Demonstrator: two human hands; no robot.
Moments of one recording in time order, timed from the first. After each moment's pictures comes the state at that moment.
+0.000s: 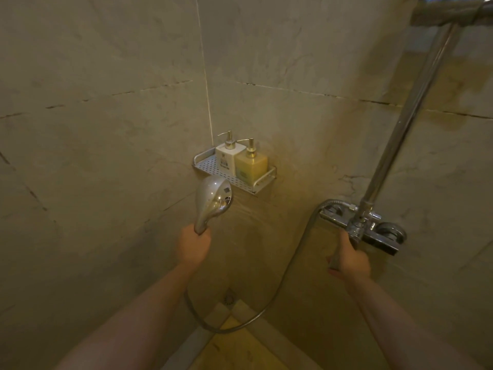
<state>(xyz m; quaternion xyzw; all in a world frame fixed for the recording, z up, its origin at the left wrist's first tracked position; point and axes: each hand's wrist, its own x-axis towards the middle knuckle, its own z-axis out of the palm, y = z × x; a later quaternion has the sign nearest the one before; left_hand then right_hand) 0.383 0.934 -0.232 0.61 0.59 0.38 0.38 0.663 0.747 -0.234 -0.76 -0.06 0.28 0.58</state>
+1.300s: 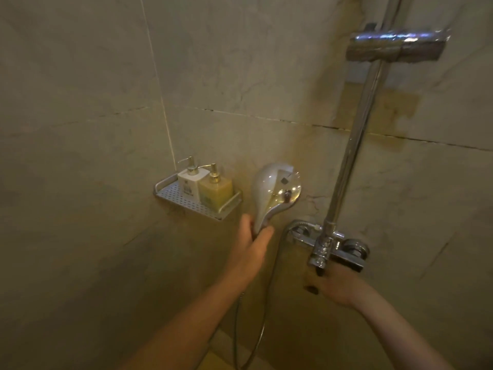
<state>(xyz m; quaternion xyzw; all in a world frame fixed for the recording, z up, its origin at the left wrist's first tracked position) 0.520 0.843 -0.140 0.69 0.28 0.32 0.59 0.695 0.709 -0.183 -0.84 -0.41 0.26 0.23</state>
